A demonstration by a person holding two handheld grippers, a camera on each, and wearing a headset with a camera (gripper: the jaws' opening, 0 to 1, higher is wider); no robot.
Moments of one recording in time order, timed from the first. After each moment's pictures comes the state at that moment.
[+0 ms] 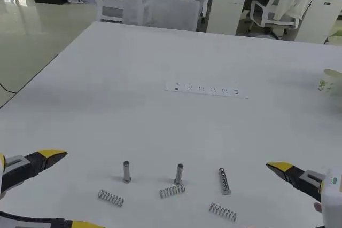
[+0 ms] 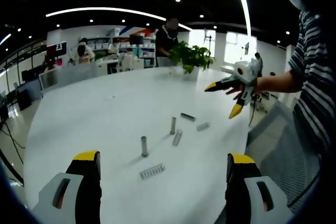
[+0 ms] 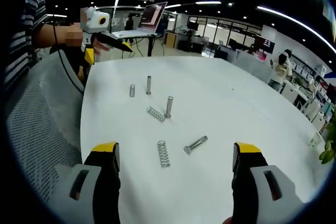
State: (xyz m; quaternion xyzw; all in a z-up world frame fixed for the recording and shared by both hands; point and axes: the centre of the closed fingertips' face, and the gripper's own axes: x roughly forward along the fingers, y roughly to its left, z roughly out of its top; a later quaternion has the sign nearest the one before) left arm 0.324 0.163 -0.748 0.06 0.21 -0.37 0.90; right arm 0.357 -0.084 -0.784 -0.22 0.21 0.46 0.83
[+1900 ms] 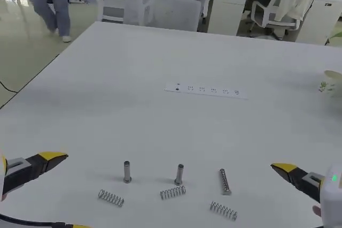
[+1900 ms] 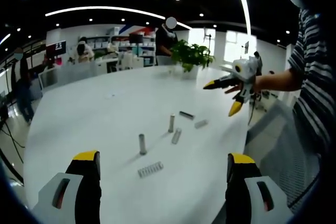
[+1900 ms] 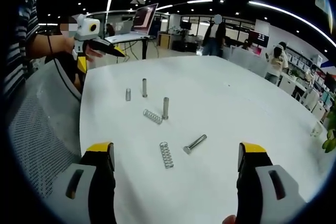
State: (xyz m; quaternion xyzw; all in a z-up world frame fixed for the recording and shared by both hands) left arm 0.321 0.160 -0.748 0.06 0.21 -0.38 0.90; right arm 0.363 -0.087 -0.779 -0.18 0.21 0.45 0.85
